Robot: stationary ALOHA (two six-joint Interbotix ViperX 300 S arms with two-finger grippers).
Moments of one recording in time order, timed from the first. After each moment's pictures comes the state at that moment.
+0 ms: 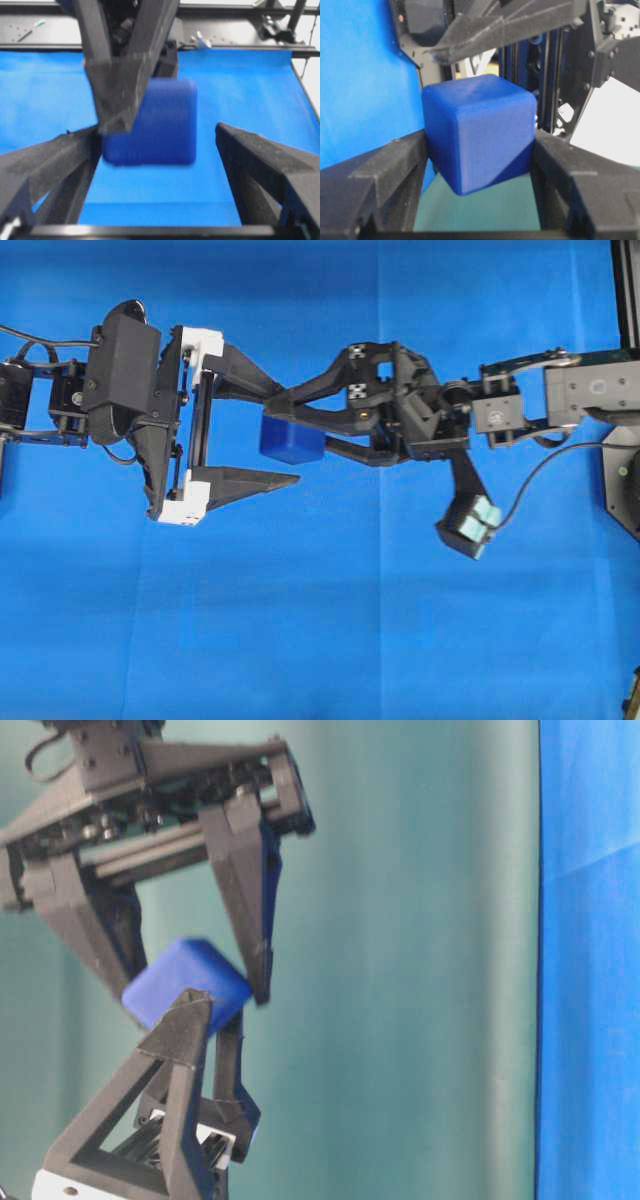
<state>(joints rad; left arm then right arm) -0.05 -0.30 0.68 0.01 -0.22 -0.04 -0.01 -0.24 0.57 -0.60 -0.15 -0.71</state>
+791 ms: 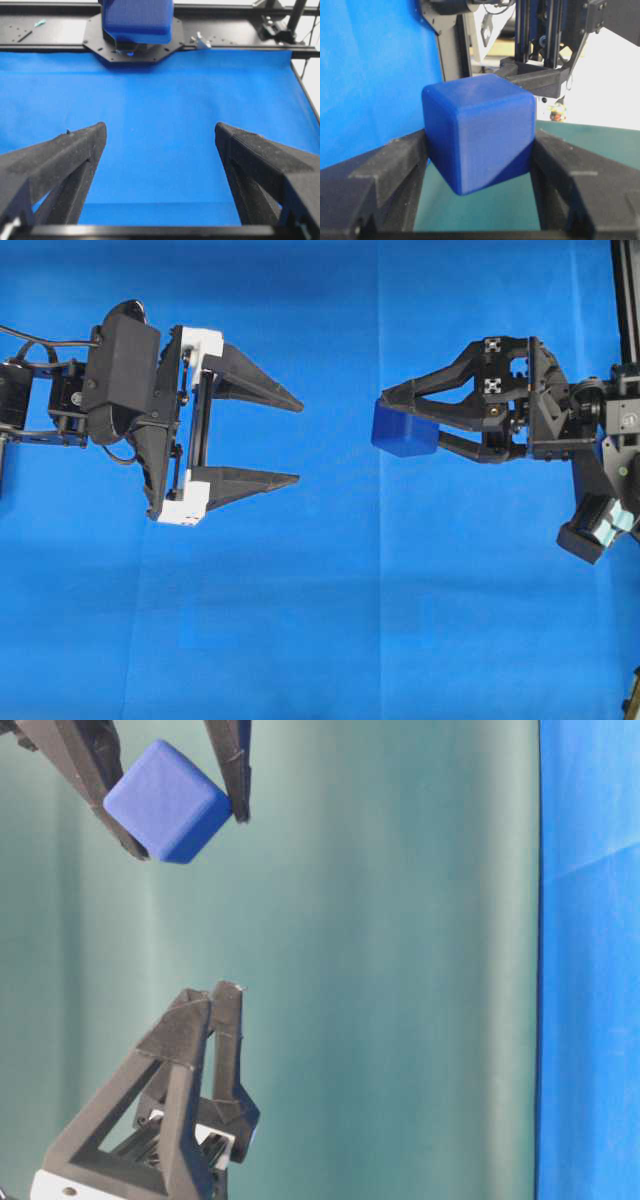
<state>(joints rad) -0.05 -0.30 0.68 0.01 -0.22 -0.04 0.04 -0.54 0.77 -0.58 0.02 -0.71</state>
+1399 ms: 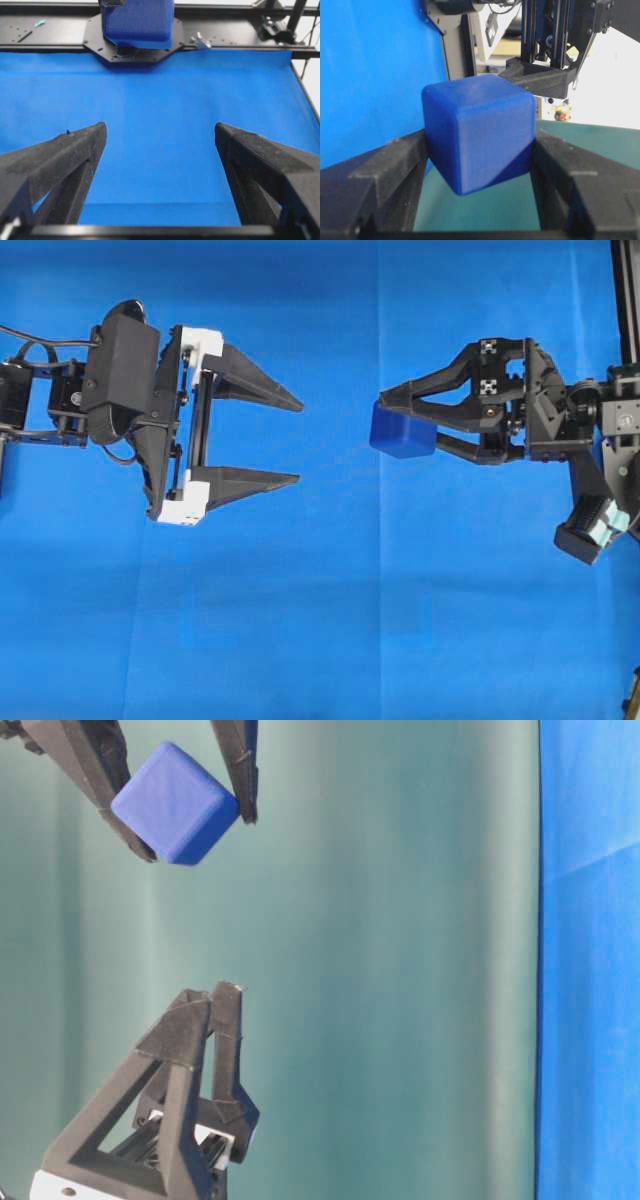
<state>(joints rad) -0.05 -0.30 0.68 0.01 -0.22 -0.04 0.04 -0.54 0.77 -0.58 0.02 -0.71</state>
